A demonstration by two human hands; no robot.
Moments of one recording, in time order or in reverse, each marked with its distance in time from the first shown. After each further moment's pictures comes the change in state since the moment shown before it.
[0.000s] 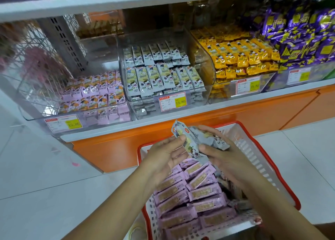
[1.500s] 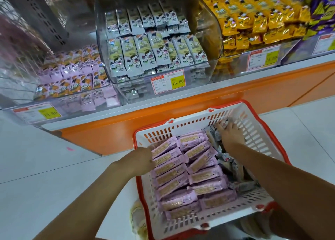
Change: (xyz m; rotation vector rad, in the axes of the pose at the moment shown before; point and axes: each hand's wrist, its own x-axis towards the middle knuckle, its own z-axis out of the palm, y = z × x) left_hand 0.046 -0.017 -0.084 1.898 -0.108 -0.166; right_hand 0.102 0.134 -0.141 -2.047 0.168 0.450
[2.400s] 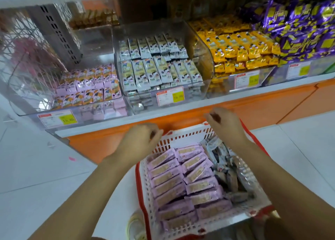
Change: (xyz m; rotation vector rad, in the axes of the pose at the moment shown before) left_hand -0.041 0.014 -0.057 -0.126 0.766 0.356; right_hand -0.077 0.002 -0.152 0.937 0.606 -0.262
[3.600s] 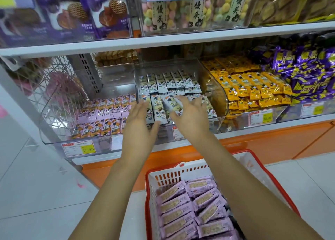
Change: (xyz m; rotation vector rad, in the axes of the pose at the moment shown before) left_hand 0.046 0.004 -0.066 -0.109 0.497 -0.268; right_hand 0.093 -0.148 0.030 -0.194 -0.026 0.086
